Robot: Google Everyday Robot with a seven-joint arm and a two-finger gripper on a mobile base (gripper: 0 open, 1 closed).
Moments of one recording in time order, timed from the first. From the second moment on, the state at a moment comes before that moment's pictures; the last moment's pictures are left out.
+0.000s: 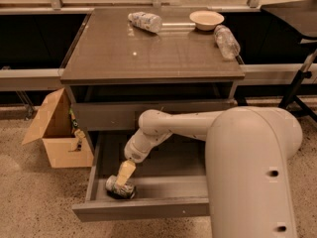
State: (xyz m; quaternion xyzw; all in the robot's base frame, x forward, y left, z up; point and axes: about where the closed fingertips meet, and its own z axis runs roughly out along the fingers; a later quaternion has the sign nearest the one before) arm 0.573 0.126 0.490 -0.62 0.72 0.27 0.15
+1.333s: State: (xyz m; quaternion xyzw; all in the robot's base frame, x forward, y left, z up) arm 0.573 0.160 0.376 -0.60 0.76 0.22 0.10
